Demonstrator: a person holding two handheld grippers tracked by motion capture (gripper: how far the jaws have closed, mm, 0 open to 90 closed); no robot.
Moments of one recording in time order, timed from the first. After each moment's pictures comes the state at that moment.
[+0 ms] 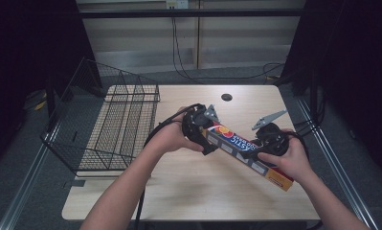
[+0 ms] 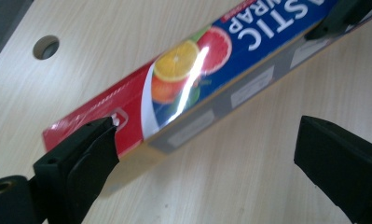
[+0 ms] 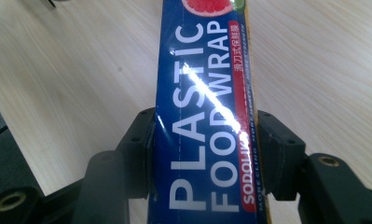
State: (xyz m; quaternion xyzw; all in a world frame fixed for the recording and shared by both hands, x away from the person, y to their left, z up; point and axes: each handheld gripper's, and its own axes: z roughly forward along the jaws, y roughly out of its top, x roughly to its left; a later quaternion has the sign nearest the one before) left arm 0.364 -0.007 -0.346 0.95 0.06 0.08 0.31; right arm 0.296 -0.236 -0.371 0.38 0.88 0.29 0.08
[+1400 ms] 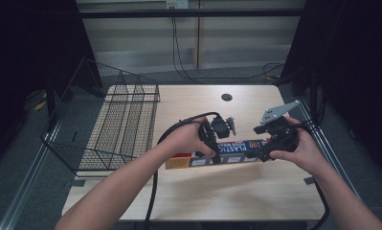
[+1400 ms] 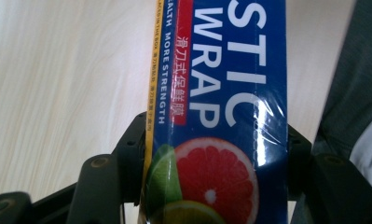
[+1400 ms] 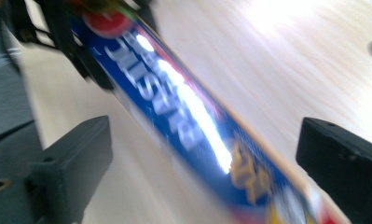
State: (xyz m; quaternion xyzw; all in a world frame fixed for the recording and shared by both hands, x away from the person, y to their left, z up) left arm 0.351 -0.039 -0.357 0.98 0.11 -0.04 0.14; right arm 0.299 -0.252 -0.344 0.30 0.88 0.34 0.09
